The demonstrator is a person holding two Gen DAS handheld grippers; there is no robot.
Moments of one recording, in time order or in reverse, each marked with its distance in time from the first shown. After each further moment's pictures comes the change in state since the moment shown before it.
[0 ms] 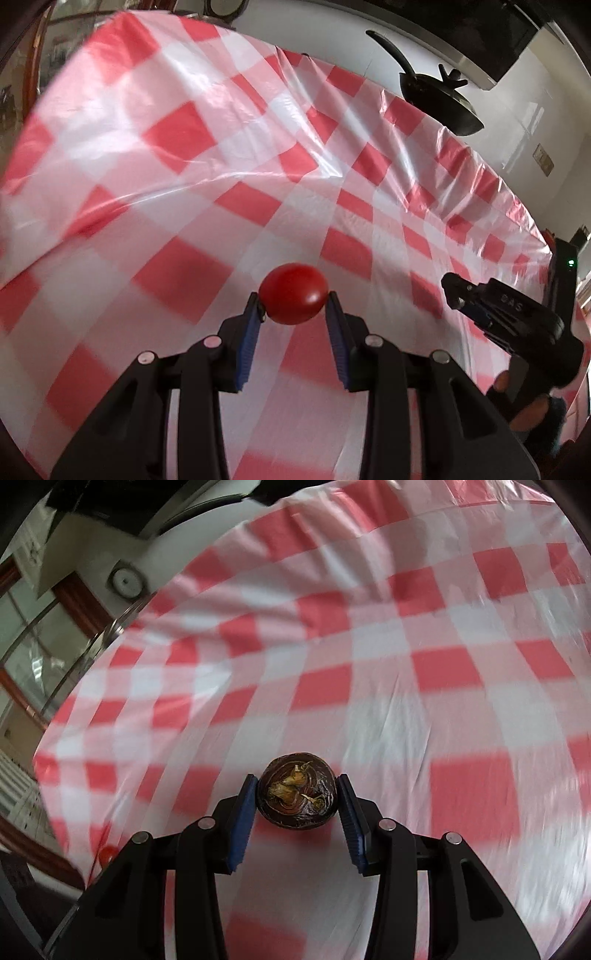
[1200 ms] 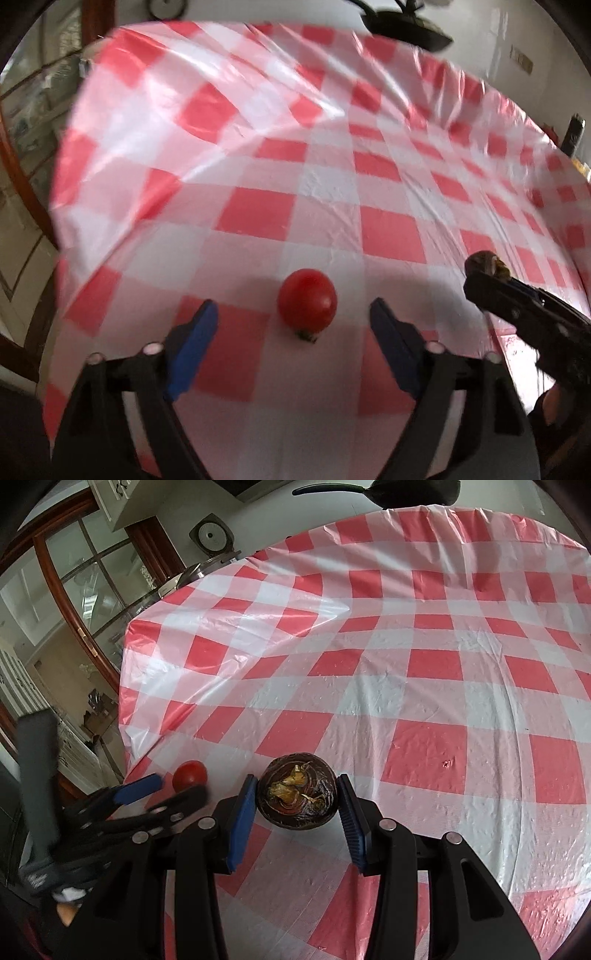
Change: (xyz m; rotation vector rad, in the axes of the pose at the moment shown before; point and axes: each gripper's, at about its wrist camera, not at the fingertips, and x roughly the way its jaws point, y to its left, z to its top) left arm -0.025 0.031 -0.028 0.314 0.195 0.069; right arm -0.050 0.093 -0.121 -0.229 0.013 0.085
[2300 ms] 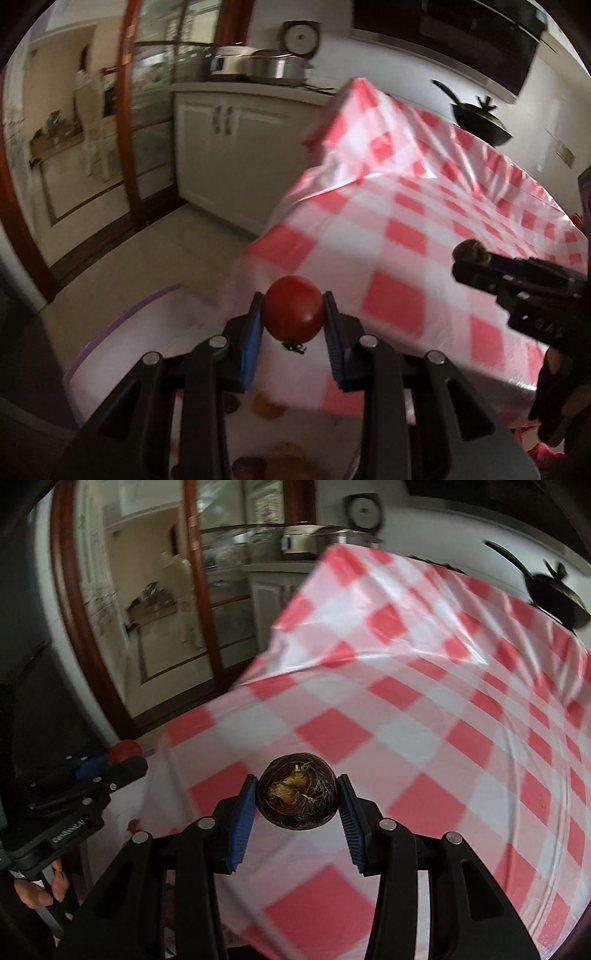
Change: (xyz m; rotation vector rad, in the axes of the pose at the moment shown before) left arm -0.155 0.126 -0.182 -0.337 -0.259 0.187; right arm -0.009 0.188 -0.078 -0.568 0.083 0.068
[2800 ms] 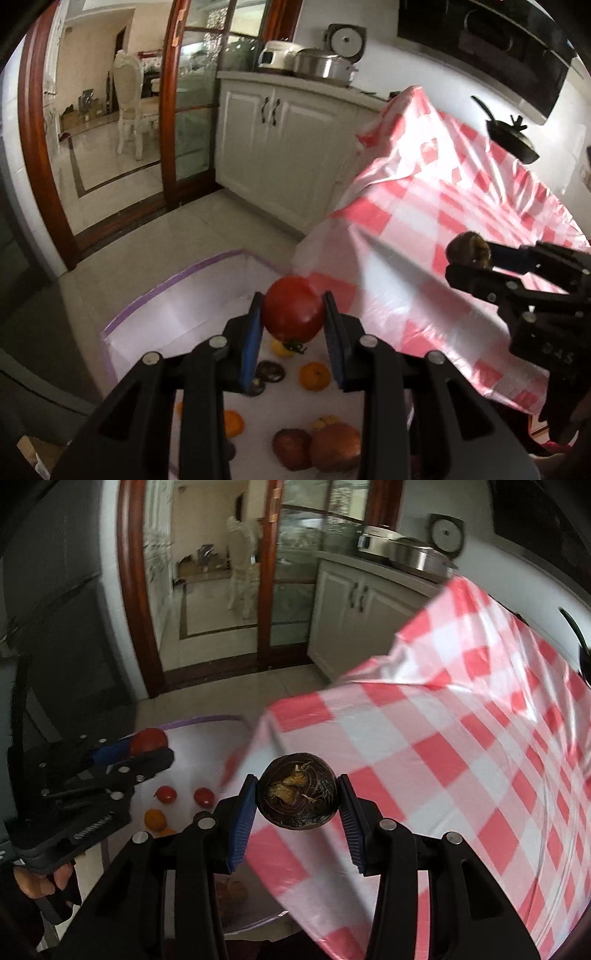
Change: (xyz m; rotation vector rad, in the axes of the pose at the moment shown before) left arm -0.028 0.058 -0.037 -0.094 0.008 0.092; right arm 0.011 0.108 -0.002 -0.263 0.050 0.061
